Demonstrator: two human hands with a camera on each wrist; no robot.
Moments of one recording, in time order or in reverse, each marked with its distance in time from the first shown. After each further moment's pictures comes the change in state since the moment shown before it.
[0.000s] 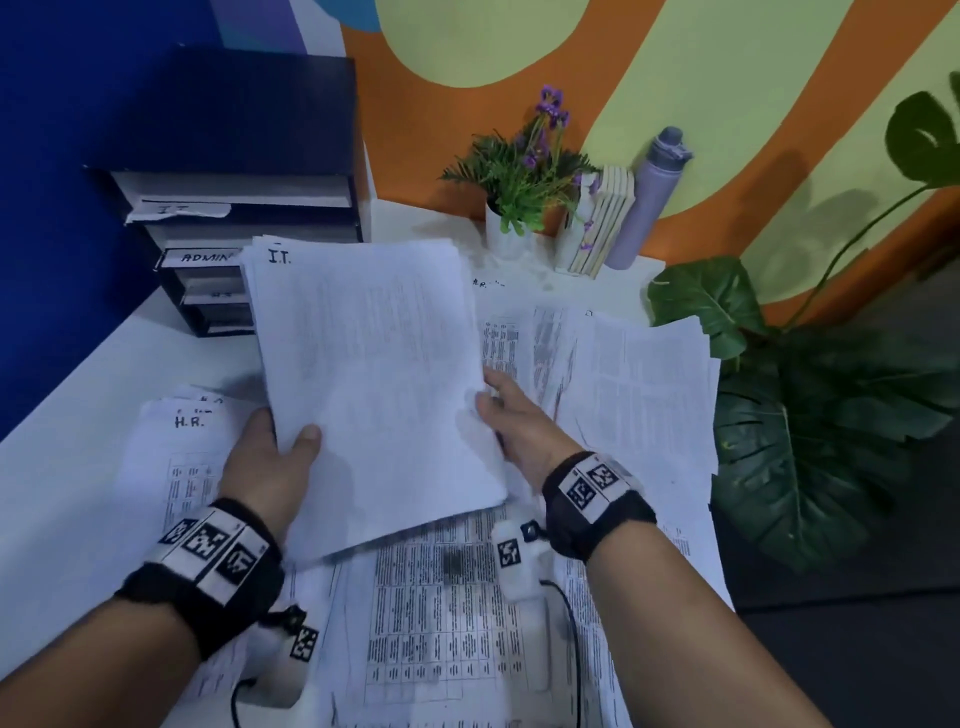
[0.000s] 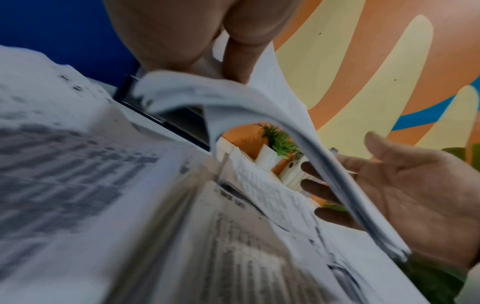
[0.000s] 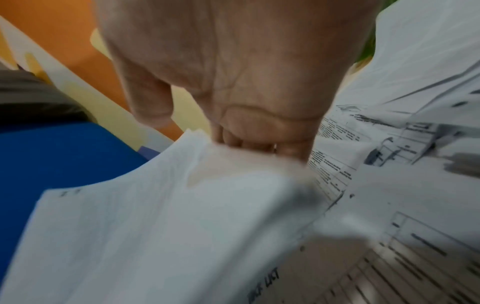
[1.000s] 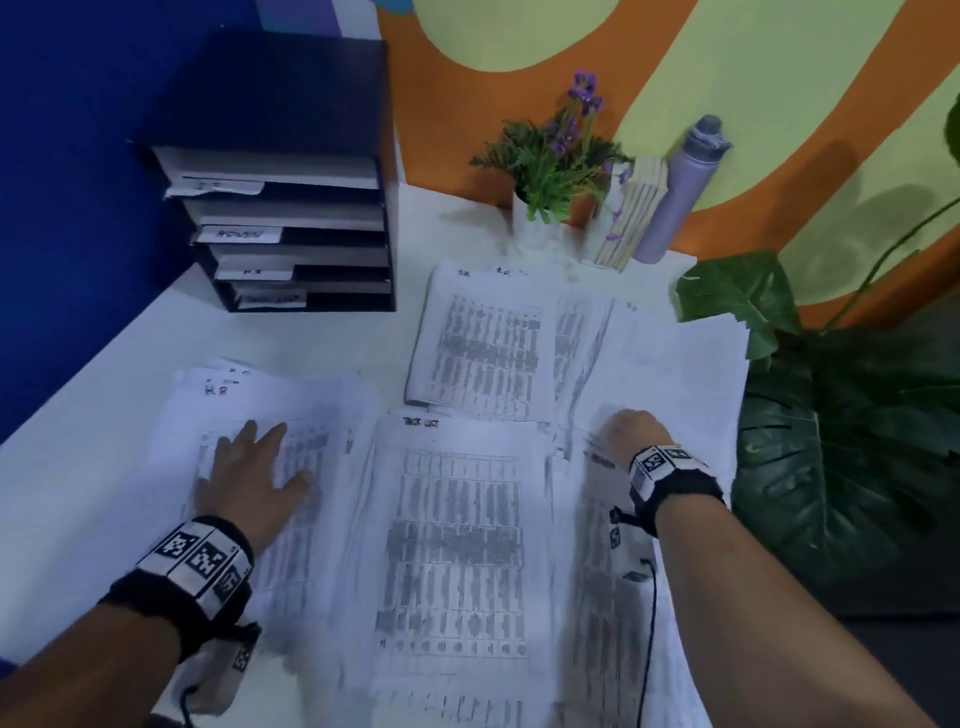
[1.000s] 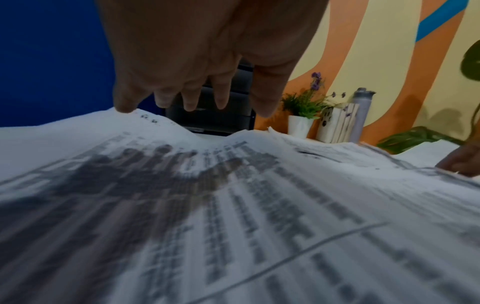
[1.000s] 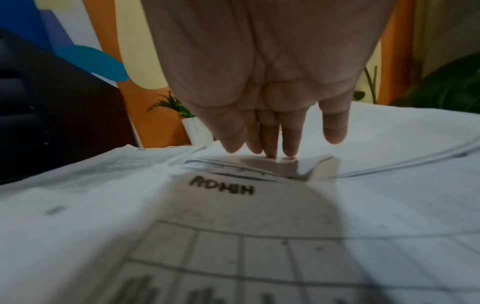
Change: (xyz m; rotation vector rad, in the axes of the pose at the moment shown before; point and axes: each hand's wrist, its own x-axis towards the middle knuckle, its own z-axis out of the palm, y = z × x) left_hand 0.005 -0.073 -0.030 0.712 -0.115 -0.030; right_hand 0.023 0.047 -0.127 -1.150 0.373 0.505
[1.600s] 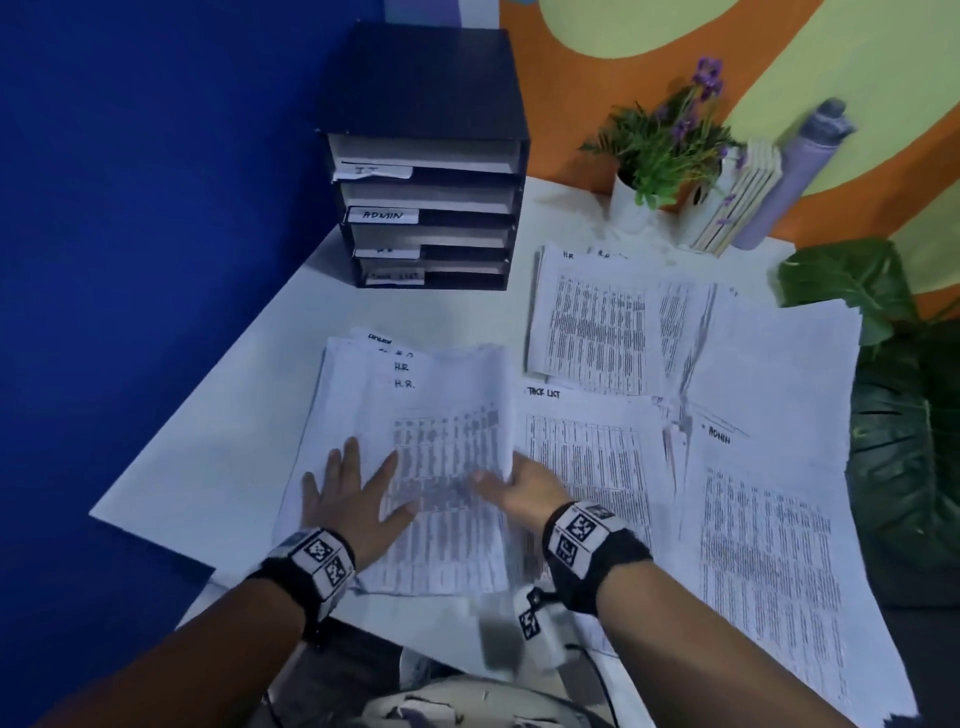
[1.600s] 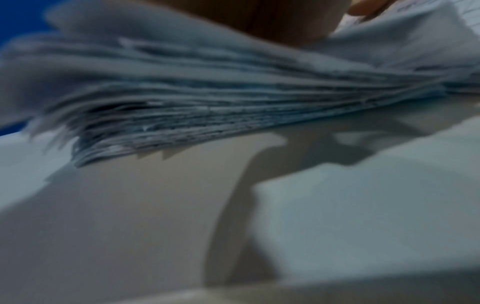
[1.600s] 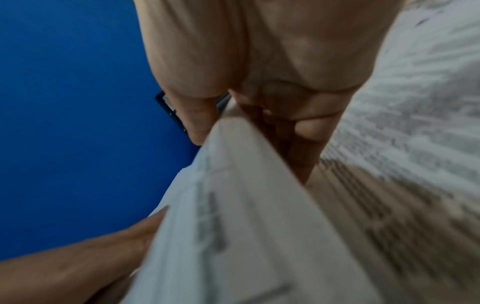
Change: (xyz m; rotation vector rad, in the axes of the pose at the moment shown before) left_hand -0.025 -0.111 -0.001 0.406 -0.297 0.159; right_hand -0.221 -0.195 0.114 0.425 -0.320 -0.404
